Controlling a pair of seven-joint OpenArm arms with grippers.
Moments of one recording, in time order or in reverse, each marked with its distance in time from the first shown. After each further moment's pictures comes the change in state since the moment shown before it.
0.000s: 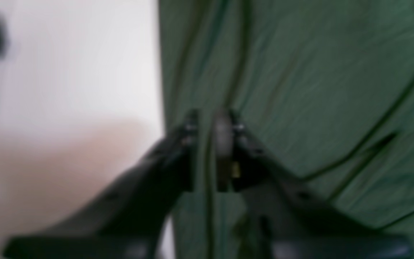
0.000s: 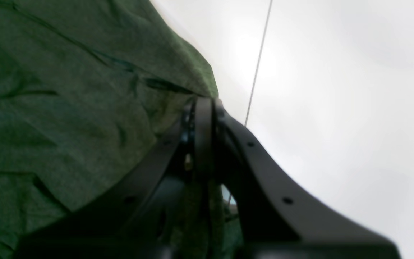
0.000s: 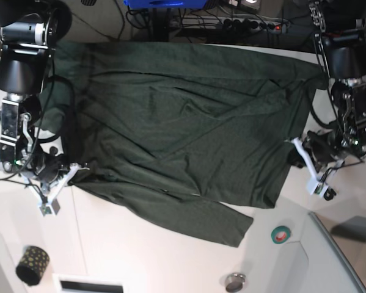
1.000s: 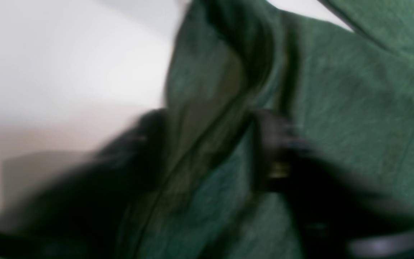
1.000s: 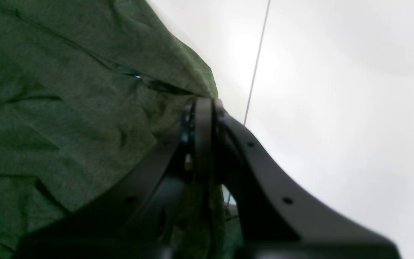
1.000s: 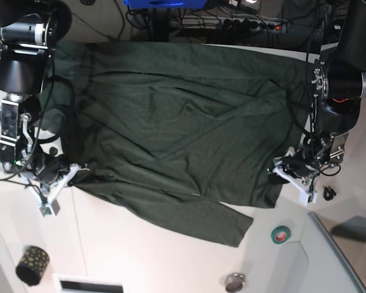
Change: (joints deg) left arm -21.4 1.7 15.4 -52.3 -2.0 12.6 -34.6; right arm -0.1 0.0 -0.2 0.2 0.0 -0.2 0.0
